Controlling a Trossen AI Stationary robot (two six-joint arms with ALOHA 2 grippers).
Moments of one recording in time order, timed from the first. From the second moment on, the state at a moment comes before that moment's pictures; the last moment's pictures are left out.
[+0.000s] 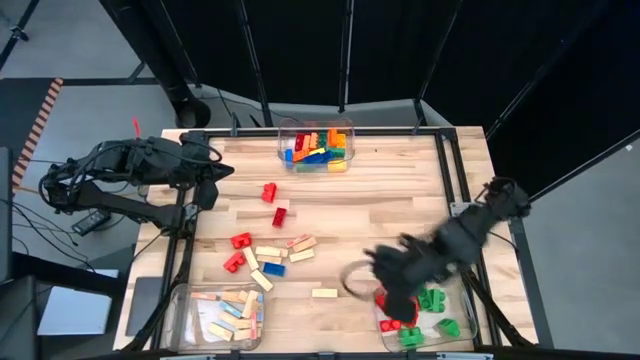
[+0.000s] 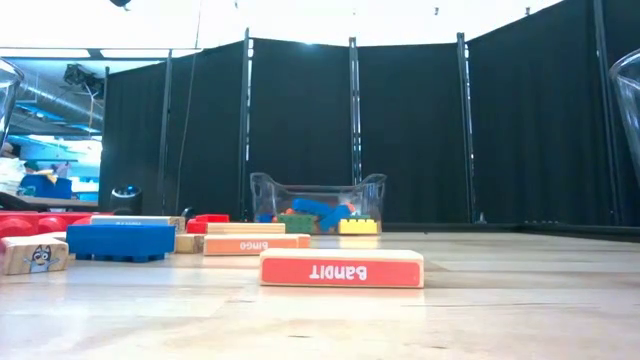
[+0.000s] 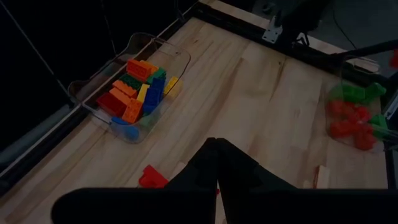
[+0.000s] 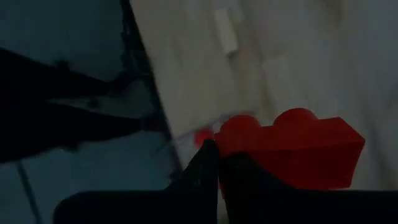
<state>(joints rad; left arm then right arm) -0.01 0.84 1.32 -1.07 -0.32 -0.39 0.57 1.79 2.08 -1.49 -0.01 0.95</state>
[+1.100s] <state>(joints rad) -0.01 0.84 1.32 -1.07 -0.32 -0.40 0.26 1.90 2.02 -1.05 0.34 0.37</state>
